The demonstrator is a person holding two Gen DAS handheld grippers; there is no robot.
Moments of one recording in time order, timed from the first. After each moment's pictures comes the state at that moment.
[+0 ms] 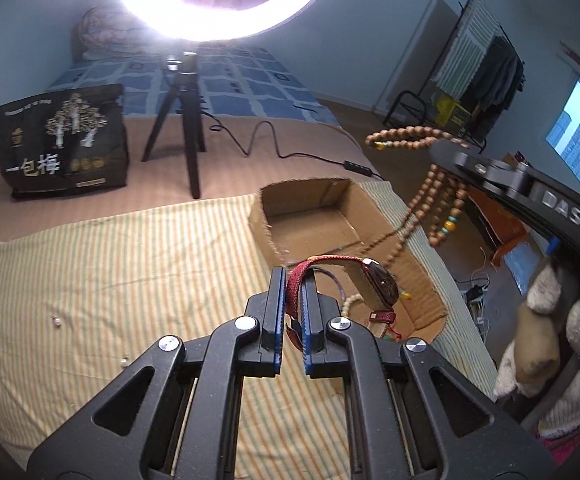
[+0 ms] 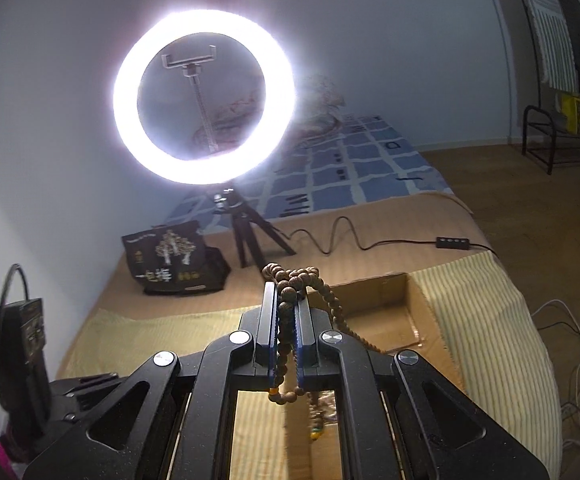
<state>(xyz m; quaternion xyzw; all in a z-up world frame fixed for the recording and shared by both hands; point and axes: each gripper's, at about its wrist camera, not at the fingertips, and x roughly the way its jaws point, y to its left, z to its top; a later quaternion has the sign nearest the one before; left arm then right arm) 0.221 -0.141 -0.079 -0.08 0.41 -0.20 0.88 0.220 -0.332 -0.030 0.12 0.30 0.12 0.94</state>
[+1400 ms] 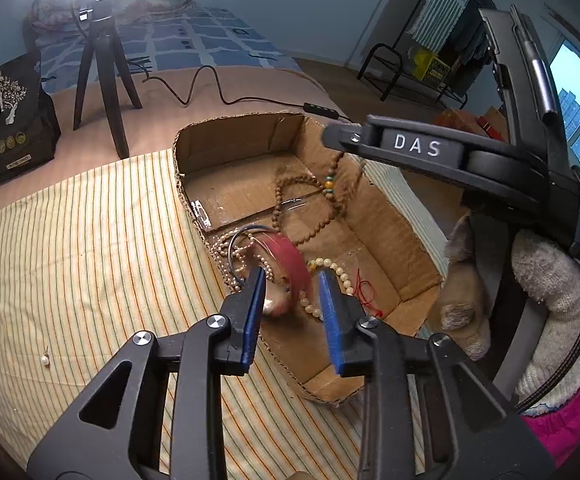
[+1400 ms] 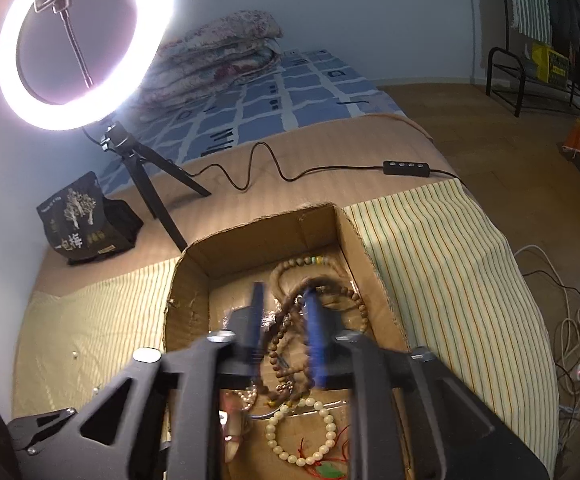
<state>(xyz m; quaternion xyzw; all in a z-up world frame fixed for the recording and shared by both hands) 0.225 -0.210 -0.127 -0.04 0.46 -0.25 0.85 0.276 -0.377 -0.120 0.13 0.41 0.05 0.90</state>
